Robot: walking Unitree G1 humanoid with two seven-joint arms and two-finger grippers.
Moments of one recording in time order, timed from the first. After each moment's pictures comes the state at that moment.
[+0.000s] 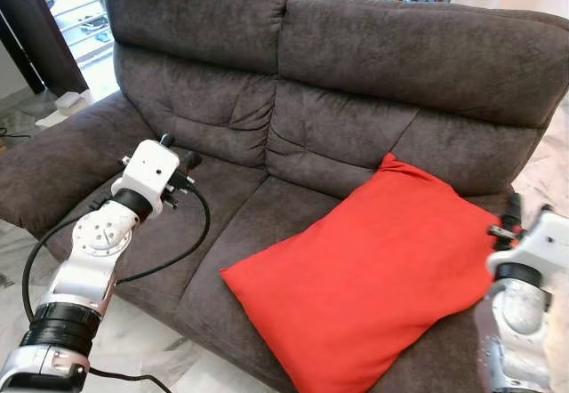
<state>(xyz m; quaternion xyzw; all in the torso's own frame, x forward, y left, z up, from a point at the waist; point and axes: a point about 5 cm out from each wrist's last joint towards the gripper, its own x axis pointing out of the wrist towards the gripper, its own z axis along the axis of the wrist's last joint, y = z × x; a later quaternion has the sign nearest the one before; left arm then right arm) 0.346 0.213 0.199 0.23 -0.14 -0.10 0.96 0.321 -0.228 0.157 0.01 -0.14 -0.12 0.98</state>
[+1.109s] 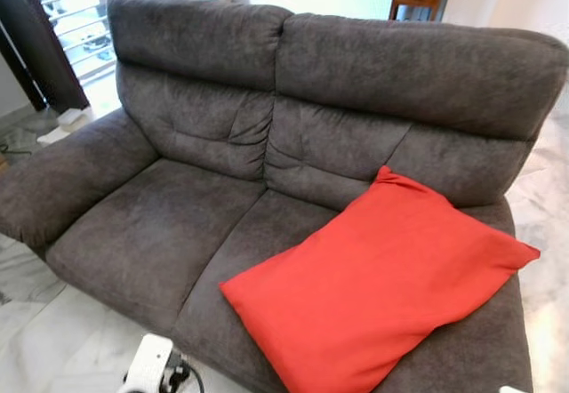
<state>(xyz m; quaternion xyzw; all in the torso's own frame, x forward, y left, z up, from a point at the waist) 0.204 0.226 -0.056 0.09 0.35 -0.03 0.93 0.154 -0.290 -0.060 -0.03 0.35 -0.26 0.90</state>
